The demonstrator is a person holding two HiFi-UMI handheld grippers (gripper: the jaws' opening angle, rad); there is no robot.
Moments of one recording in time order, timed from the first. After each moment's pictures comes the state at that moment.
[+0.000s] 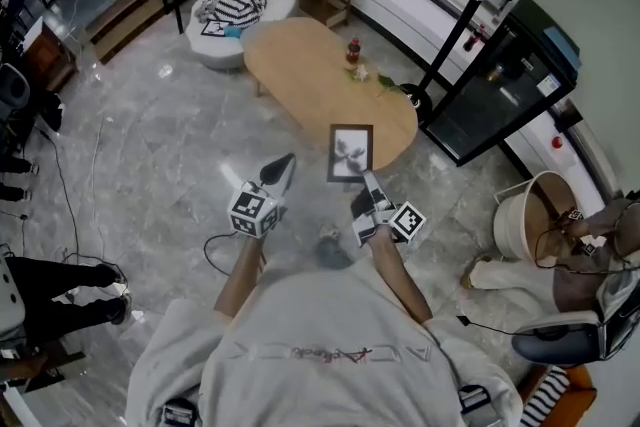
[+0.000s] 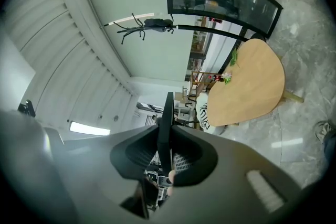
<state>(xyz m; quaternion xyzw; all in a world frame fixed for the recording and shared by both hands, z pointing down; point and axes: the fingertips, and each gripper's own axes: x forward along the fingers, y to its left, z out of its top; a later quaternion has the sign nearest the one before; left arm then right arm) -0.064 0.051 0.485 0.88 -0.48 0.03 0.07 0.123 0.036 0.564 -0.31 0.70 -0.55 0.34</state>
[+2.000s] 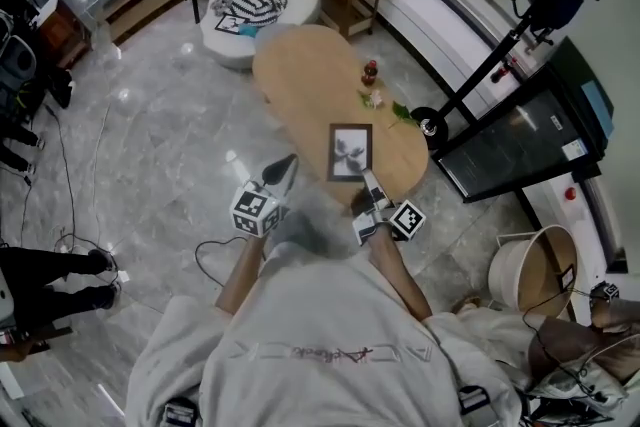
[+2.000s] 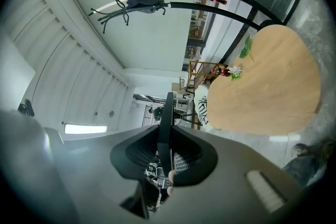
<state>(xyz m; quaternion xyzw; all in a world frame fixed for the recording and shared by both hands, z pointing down) -0.065 -0.134 0.512 0.84 -0.53 0.04 0.10 0.111 -0.173 0.584 -0.26 0.70 -0.59 0.29</state>
